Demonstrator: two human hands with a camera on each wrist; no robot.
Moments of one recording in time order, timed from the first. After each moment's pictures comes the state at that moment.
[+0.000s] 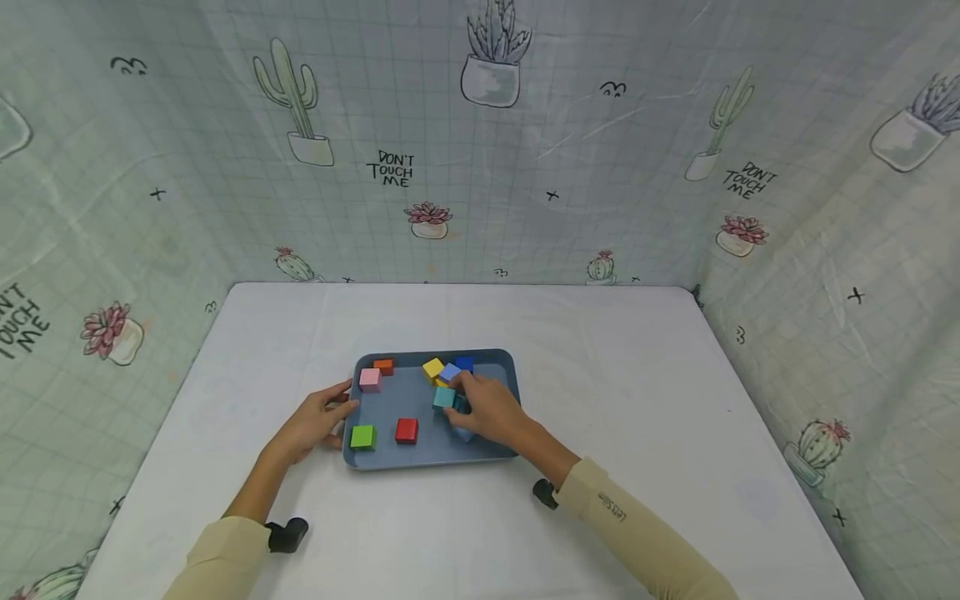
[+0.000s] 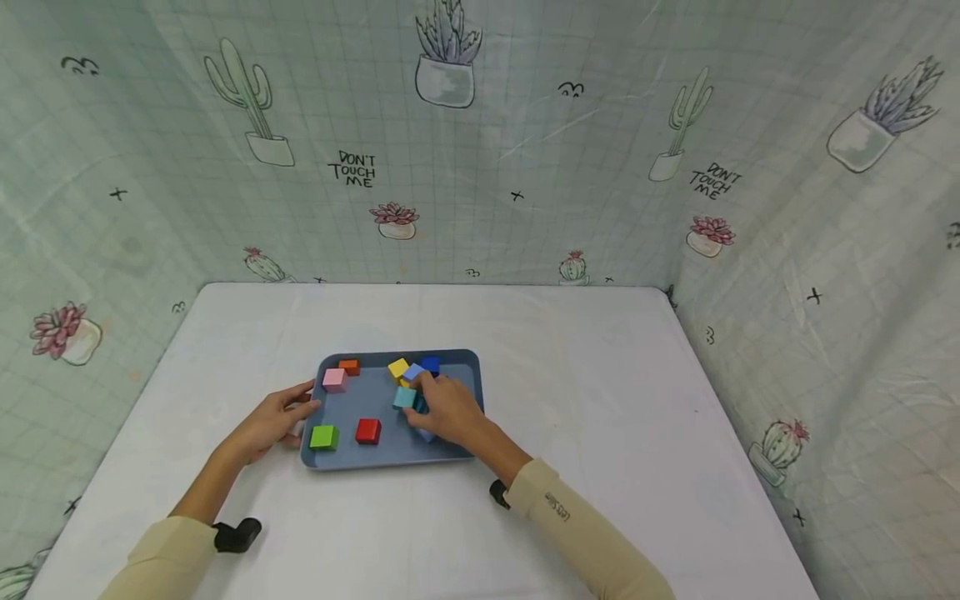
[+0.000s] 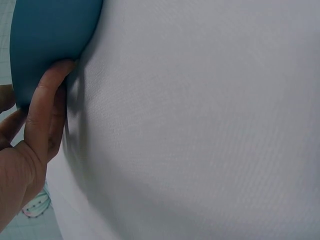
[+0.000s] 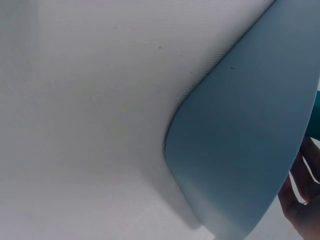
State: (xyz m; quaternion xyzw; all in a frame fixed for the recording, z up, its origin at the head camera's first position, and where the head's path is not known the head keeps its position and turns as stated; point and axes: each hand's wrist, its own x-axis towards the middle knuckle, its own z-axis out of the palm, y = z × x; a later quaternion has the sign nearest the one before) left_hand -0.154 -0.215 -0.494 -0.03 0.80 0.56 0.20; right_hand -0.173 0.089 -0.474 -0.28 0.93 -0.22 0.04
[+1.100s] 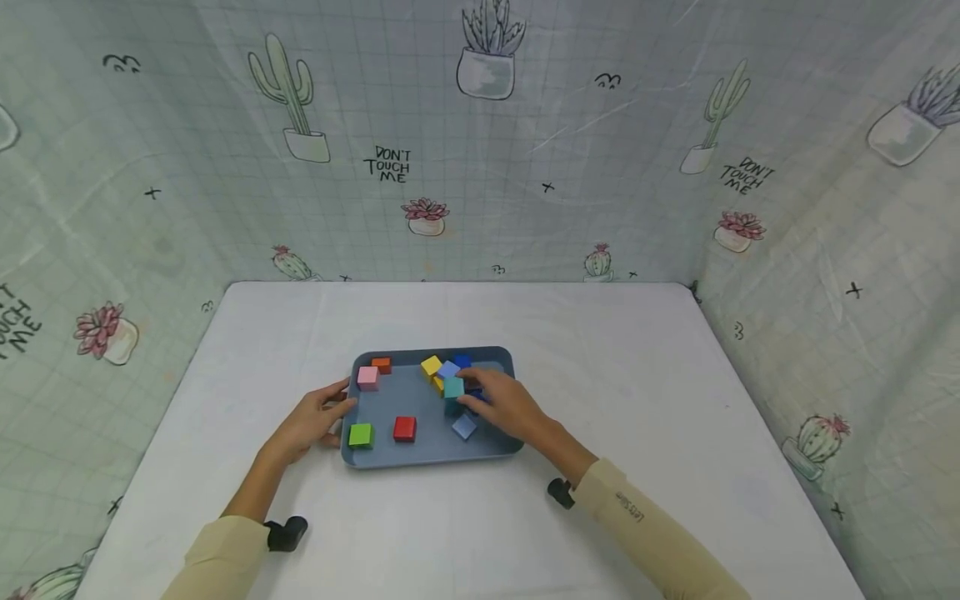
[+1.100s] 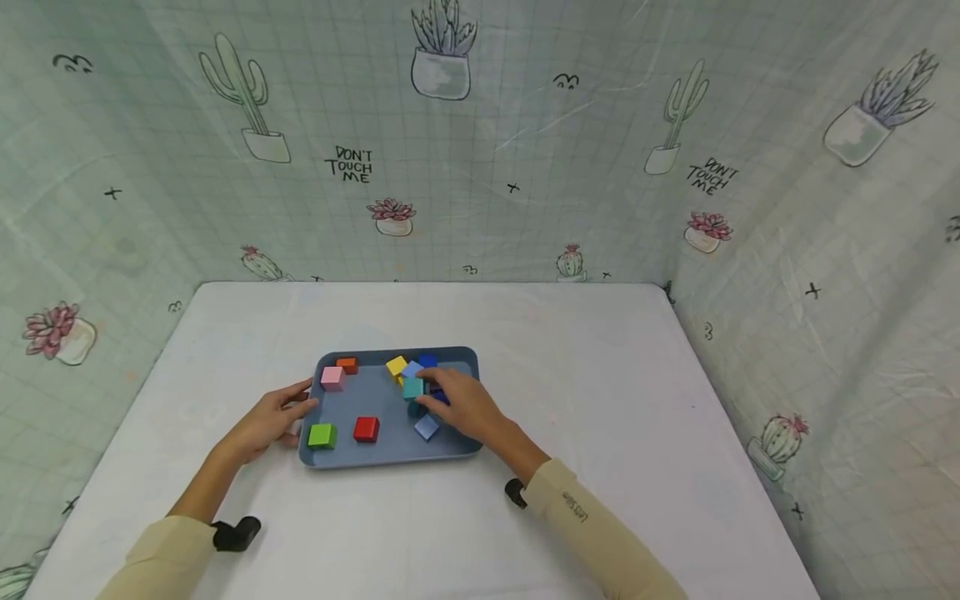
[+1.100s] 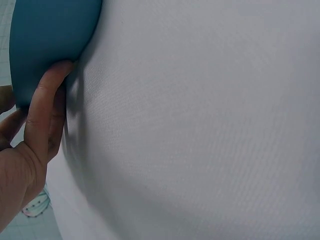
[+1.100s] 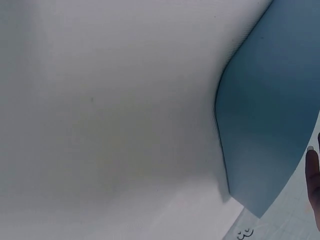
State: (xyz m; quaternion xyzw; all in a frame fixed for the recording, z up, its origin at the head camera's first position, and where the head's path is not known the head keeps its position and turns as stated) left_hand -0.152 -0.219 -0.495 -0.03 0.81 0.55 0.20; right_hand -0.168 0.112 -0.481 -0.30 0.91 -0.28 -0.02
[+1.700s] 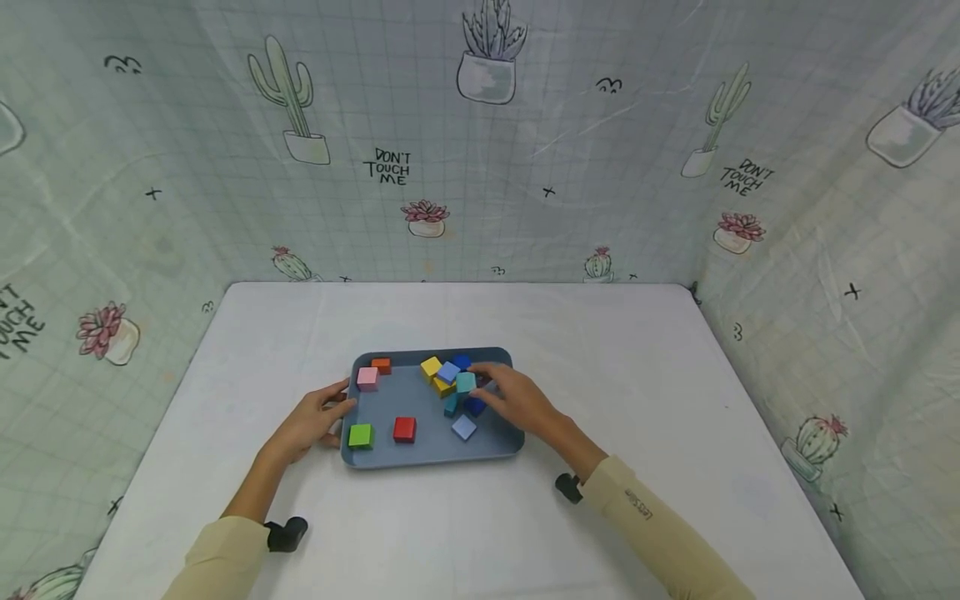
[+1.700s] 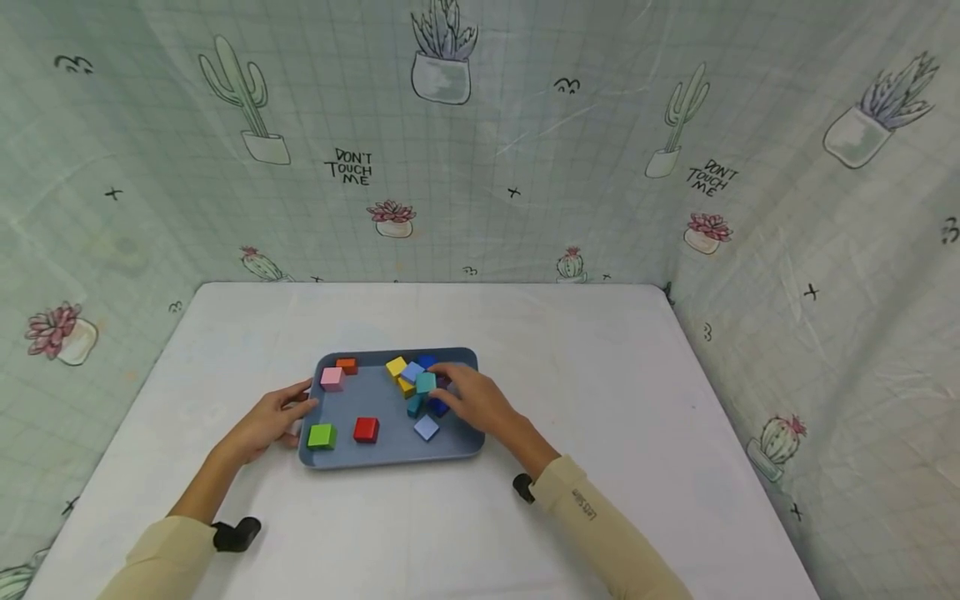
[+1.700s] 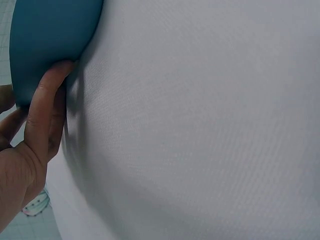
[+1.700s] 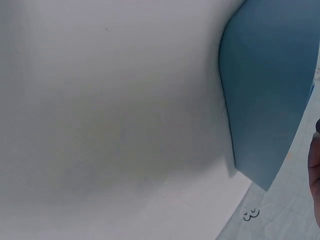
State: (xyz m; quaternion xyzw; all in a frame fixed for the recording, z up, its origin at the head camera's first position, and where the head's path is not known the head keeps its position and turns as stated) left_hand -0.151 -0.217 -0.494 -0.03 0.81 0.55 0.20; right_hand -0.176 0.131 -0.477 -0.30 0.90 -0.31 -0.02
